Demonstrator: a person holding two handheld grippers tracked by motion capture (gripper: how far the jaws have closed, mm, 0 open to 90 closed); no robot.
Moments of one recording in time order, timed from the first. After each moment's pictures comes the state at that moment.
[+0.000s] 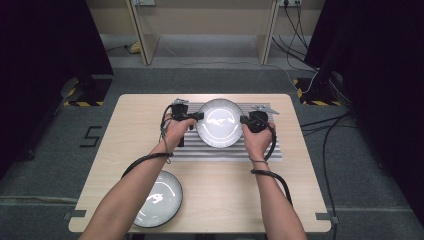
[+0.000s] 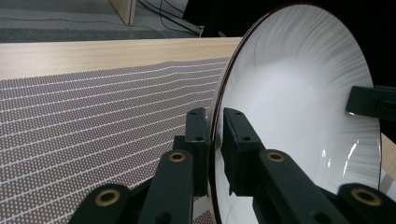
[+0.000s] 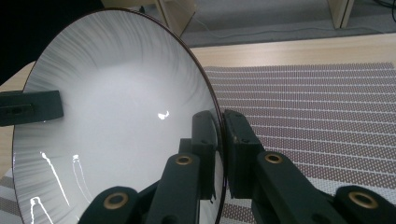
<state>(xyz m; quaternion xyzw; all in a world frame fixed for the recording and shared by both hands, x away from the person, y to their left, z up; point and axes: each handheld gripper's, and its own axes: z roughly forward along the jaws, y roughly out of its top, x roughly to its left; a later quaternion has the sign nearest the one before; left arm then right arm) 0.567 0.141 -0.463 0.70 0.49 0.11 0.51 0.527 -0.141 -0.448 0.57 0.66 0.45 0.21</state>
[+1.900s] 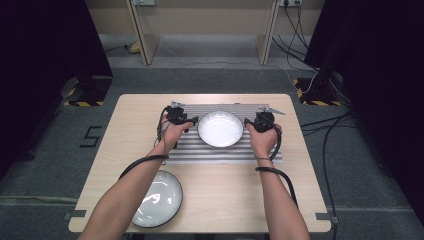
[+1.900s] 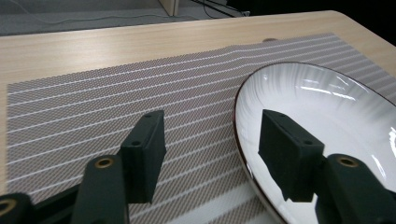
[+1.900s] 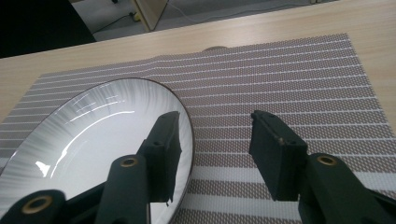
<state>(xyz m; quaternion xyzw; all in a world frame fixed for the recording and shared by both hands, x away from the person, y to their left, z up) 0.565 0.167 -0.478 0.71 0.51 0.17 0.45 0.539 -0.168 -0.465 0.62 0.64 0.42 0.20</state>
